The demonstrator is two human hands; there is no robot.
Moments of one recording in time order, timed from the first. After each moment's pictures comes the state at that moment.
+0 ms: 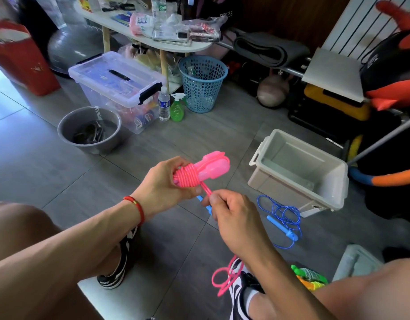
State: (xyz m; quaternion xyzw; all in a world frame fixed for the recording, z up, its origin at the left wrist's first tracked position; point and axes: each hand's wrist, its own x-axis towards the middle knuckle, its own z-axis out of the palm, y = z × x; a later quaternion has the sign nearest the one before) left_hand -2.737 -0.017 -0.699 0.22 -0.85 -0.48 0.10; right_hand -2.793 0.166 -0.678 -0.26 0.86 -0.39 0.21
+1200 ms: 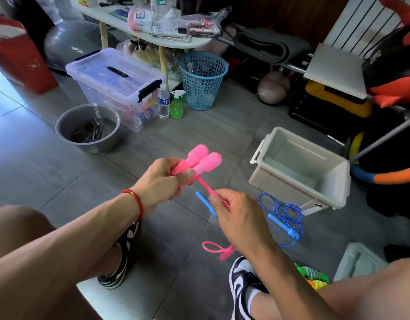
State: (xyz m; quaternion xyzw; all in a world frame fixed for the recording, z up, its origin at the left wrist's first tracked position) left_hand -2.744 -0.031 -0.712 0.25 -0.74 -0.62 0.06; right_hand -2.806 0.166 -0.695 -0.34 0.88 -0.32 0.12
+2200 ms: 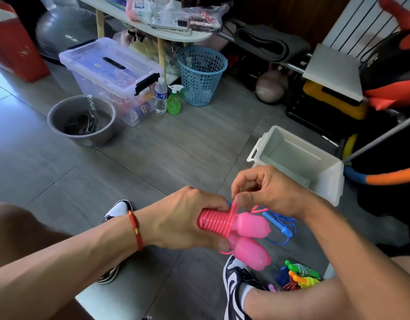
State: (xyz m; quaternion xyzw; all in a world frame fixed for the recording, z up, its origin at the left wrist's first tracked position) left_hand -2.719 0.018 -0.670 -0.09 -0.88 -0.46 -0.05; right_hand -2.885 0.187 -0.655 -0.39 0.68 -0.42 0.45
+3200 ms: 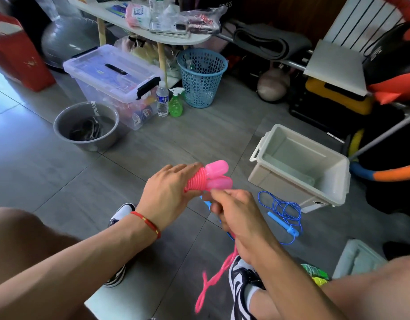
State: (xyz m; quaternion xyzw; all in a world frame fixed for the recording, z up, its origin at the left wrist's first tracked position) left_hand -2.736 -0.005 -0.728 0.12 -0.95 -0.20 0.20; right_hand -2.802 0.156 -0.693 -0.08 0.78 -0.54 0.32
